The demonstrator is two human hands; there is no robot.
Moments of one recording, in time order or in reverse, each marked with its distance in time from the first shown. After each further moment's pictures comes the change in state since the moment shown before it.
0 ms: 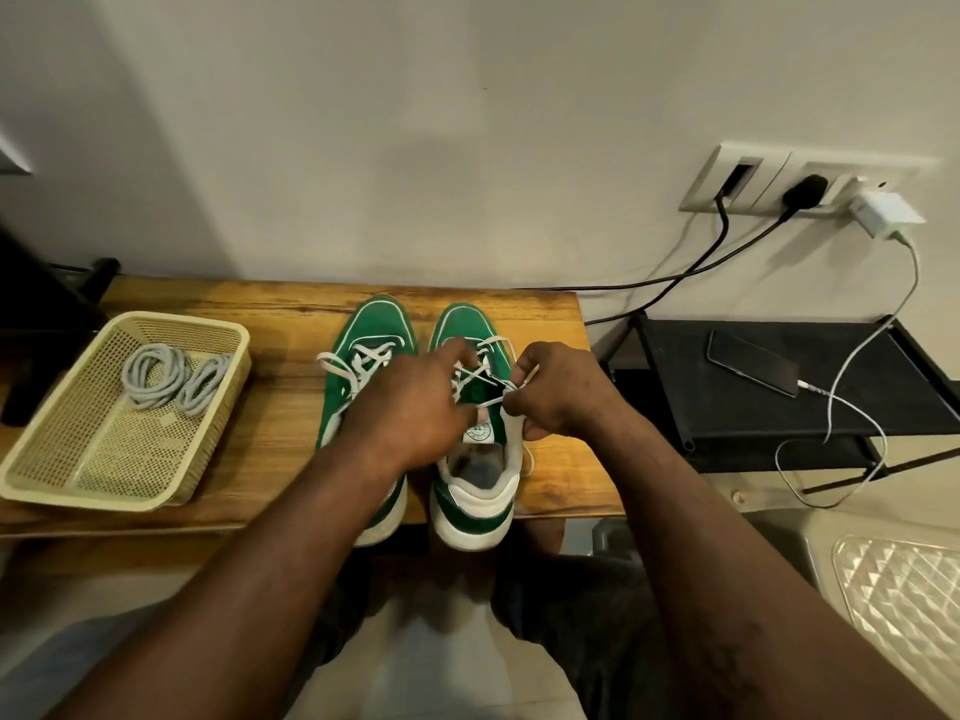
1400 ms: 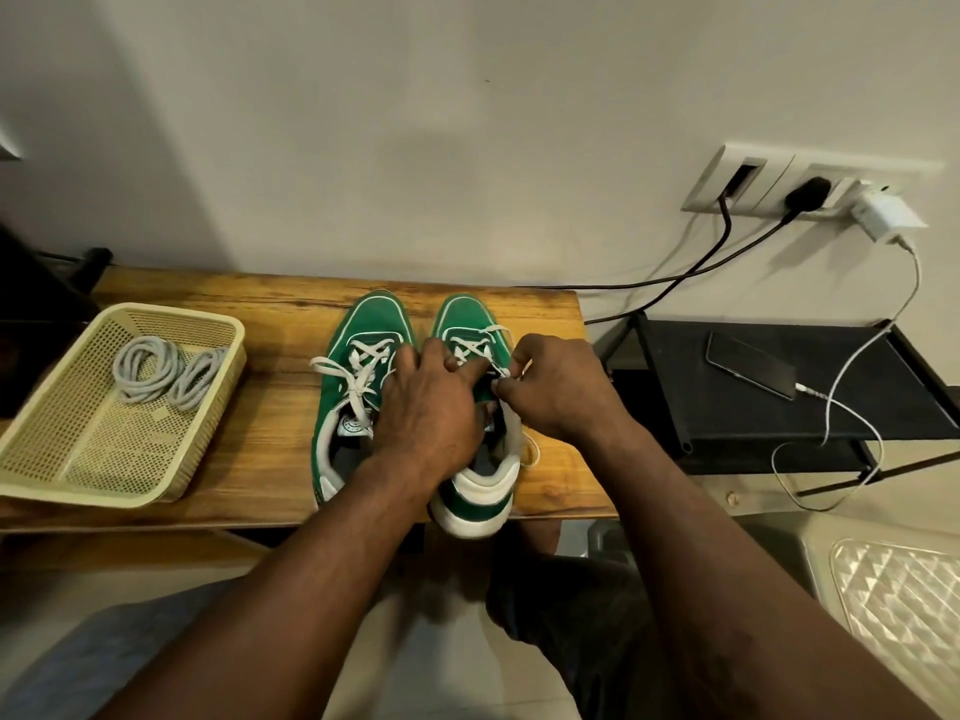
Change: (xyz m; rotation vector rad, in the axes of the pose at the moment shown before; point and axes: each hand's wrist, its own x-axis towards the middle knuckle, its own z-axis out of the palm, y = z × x) left_hand 0.016 -0.004 0.044 0.242 0.149 0.045; right_hand -0.003 -0.001 0.005 -0.290 0.190 -0.185
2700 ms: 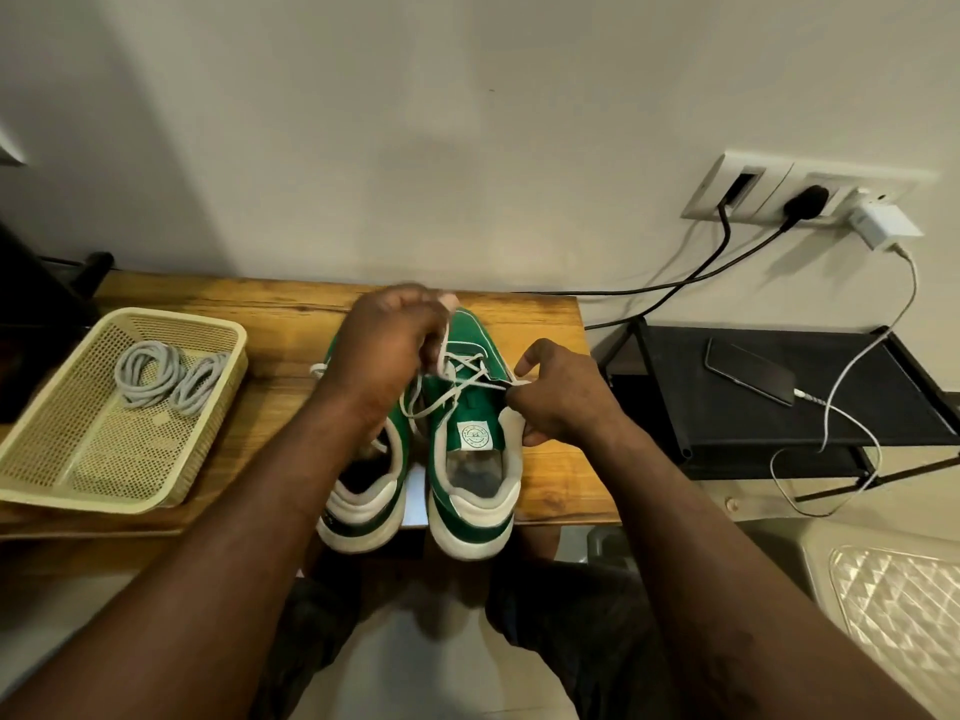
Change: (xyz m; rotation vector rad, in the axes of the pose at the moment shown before) left_hand 0.010 -0.019 -0.068 -1.201 0.124 -0.113; right_hand 0.003 -0.001 -0.002 0.320 -0.151 0.253
